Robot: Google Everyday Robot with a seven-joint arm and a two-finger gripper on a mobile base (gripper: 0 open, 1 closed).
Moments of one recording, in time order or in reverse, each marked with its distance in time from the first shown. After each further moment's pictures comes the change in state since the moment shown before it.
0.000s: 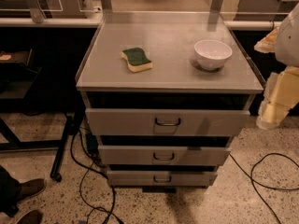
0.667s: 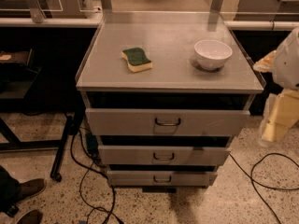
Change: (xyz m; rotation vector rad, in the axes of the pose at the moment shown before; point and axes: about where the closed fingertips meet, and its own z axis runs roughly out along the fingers) arm 0.020 0.015 0.032 -0.043 0.019 0.000
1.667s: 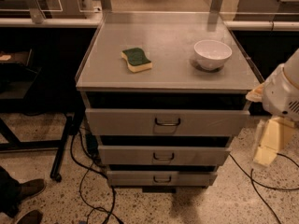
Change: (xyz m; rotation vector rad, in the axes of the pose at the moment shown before) arm 0.016 0.030 0.055 -0.145 -0.014 0.061
